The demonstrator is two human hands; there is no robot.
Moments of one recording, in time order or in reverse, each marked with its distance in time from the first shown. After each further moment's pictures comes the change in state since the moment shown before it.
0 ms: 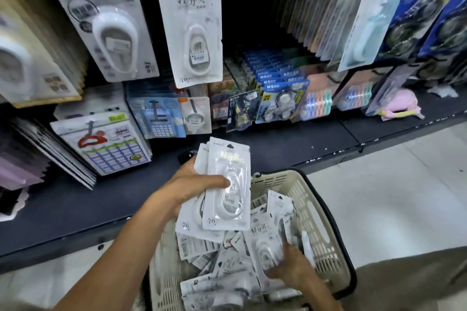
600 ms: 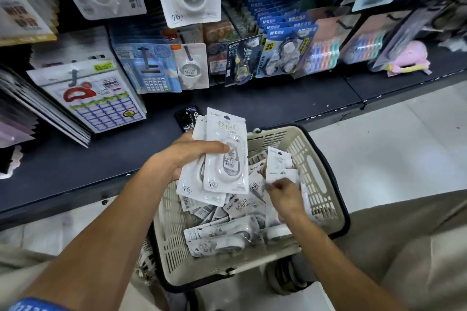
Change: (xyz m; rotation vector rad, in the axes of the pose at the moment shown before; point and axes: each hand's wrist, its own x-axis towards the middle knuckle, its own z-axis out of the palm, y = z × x) left_hand 0.009 -0.036 -0.002 -0.064 -0.029 -0.198; right_hand 0.002 -0.036 0.005 0.413 0.329 -0.033
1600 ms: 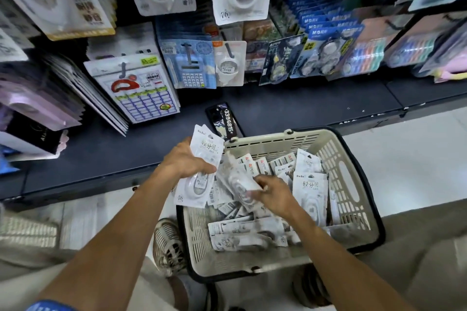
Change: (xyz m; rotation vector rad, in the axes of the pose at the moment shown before) left_hand -0.017 -0.038 -0.069 0.548 0.378 -0.035; right_hand 0.013 -0.016 0.061 -0.210 -0.440 -0.372
